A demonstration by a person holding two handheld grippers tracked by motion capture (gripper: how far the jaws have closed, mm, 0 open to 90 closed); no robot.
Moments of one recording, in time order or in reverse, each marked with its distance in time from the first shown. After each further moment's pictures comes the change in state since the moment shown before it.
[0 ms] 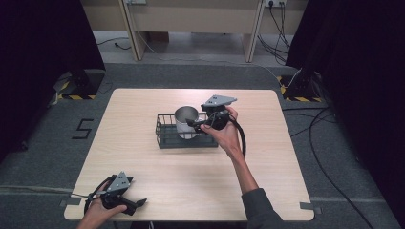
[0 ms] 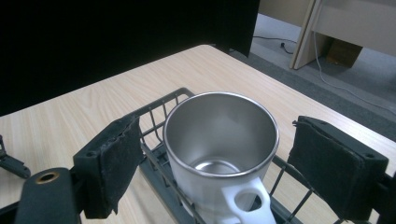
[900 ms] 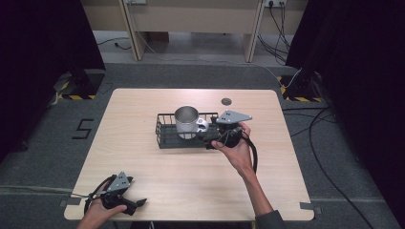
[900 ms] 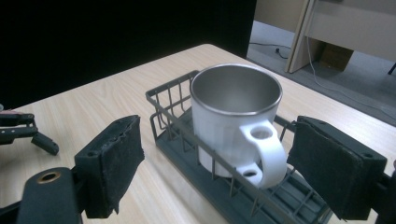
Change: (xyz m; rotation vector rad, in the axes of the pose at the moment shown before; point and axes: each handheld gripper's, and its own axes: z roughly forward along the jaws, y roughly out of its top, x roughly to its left) left arm 0.000 0.000 0.000 -0.003 0.001 0.000; right arm 0.022 -0.034 -0.047 -0.041 -0.019 0.007
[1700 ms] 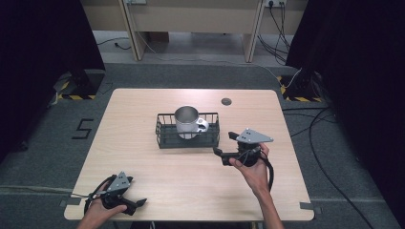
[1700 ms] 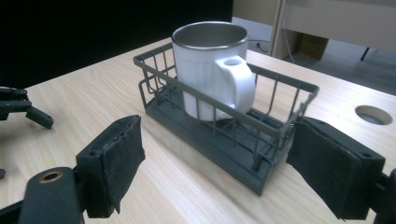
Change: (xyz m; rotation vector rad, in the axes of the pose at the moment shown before) left arm 0.000 0.000 0.000 0.002 0.001 0.001; right arm 0.001 -0.055 -0.048 -0.020 -0.080 0.061
